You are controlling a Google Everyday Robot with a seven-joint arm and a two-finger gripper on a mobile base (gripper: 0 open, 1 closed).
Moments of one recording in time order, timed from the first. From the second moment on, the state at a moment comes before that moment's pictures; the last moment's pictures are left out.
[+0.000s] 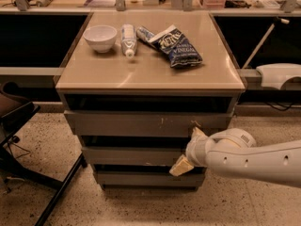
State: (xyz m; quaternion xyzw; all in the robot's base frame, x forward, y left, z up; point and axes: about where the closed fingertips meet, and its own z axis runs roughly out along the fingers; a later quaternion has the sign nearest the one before) arm 0.538 -0.132 0.576 -0.47 0.82 -0.02 0.32
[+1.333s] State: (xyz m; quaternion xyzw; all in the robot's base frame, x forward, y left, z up) arm 0.473 -0.207 0.475 -0.40 0.88 0.01 0.25
